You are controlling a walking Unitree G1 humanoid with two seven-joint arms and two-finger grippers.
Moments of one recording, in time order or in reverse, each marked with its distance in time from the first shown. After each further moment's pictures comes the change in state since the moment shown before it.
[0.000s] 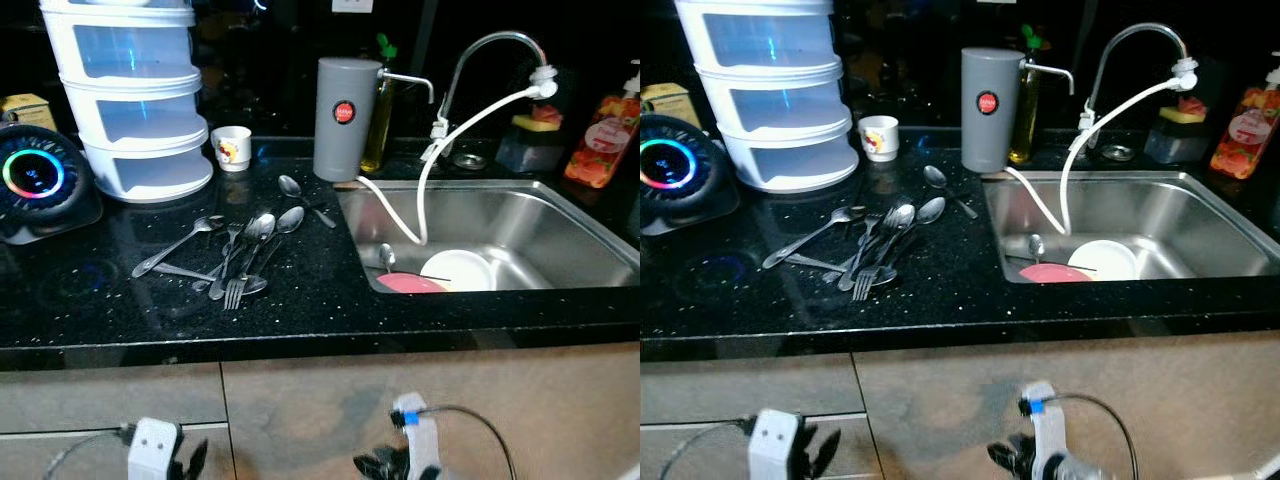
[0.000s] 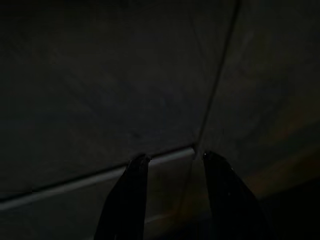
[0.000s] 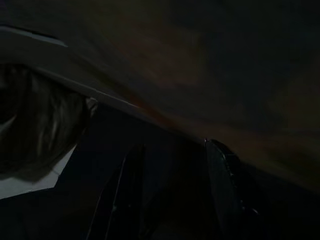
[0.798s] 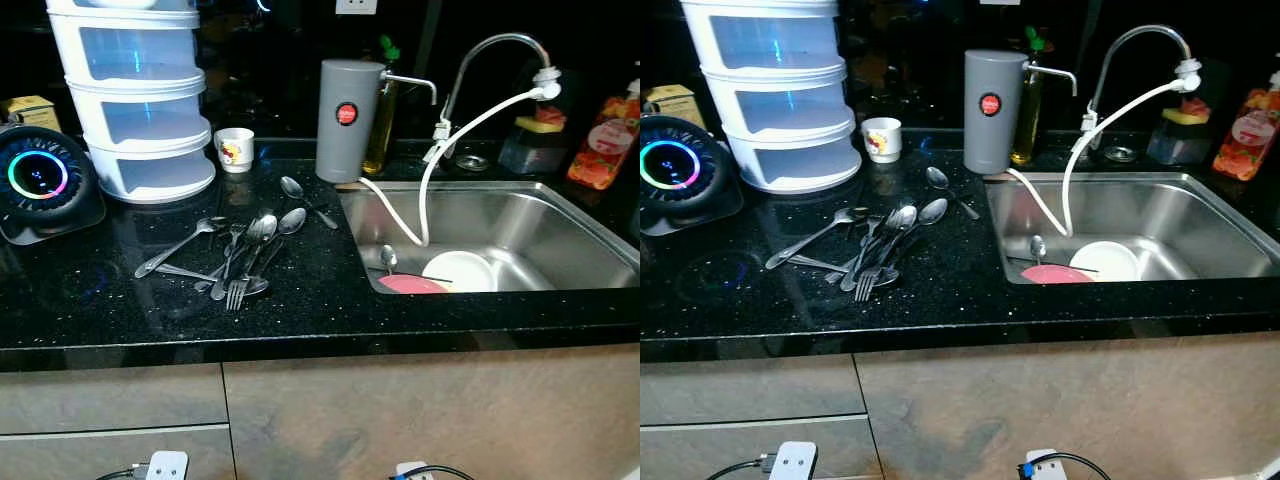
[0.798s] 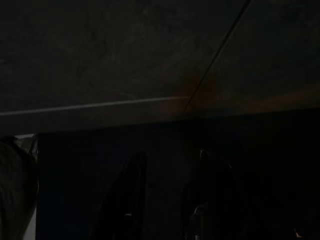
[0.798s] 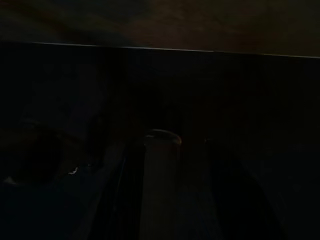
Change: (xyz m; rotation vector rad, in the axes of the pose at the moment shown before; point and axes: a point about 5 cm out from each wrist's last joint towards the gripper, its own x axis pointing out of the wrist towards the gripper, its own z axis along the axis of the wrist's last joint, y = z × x) left arm -0.001 -0.019 -0.072 -0.154 0.478 0.214; right arm -0.013 0.011 -0.094 0.116 0.325 -0.507
